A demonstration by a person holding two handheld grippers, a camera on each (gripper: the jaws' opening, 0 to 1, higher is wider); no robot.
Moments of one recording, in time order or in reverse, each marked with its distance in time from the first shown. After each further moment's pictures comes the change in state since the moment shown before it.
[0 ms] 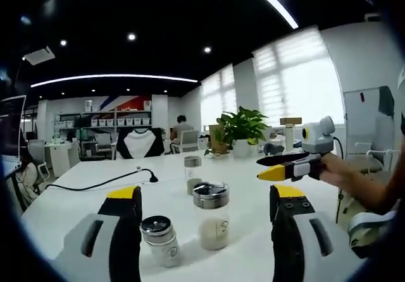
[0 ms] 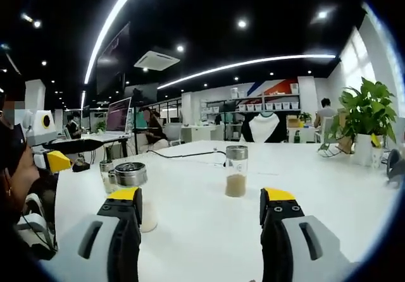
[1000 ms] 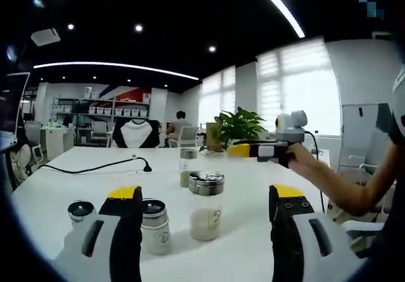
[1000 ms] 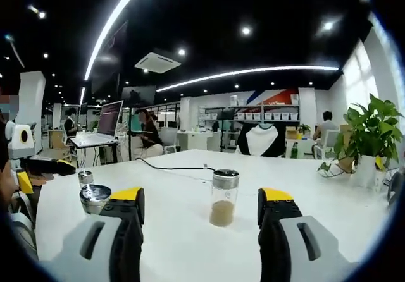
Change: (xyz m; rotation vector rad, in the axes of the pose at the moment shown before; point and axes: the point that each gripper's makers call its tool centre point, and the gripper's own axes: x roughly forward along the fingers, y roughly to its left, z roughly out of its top) left arm -0.007 0.002 -0.019 -0.103 0.018 -0.023; right arm 0.050 -0.026 0.036 -0.046 -0.042 -0.012
